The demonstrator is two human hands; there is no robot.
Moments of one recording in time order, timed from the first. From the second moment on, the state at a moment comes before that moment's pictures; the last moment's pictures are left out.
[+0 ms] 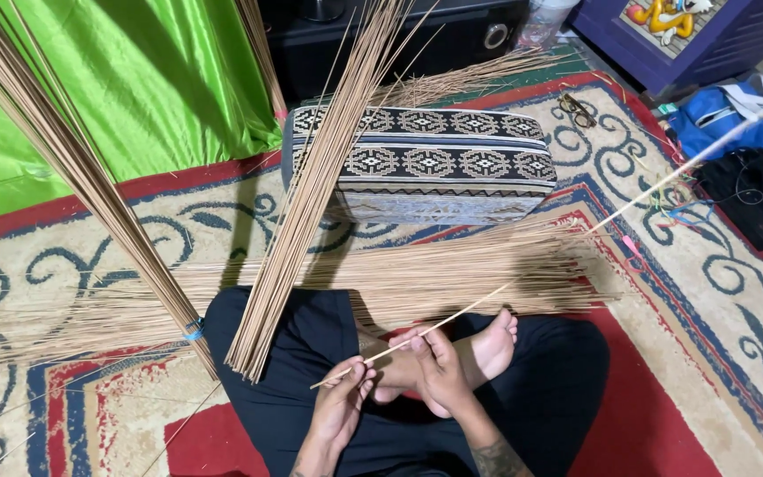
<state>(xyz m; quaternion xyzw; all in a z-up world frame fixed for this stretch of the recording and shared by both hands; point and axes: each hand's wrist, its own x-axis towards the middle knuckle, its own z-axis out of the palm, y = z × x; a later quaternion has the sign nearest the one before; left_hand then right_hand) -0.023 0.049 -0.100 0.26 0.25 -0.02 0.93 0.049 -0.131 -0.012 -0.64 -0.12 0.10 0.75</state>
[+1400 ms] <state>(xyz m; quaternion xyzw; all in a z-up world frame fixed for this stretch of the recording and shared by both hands) -0.025 0.115 0.002 0.91 0.18 0.26 0.27 0.119 -0.030 -0.052 -0.72 -0.11 0.30 0.62</state>
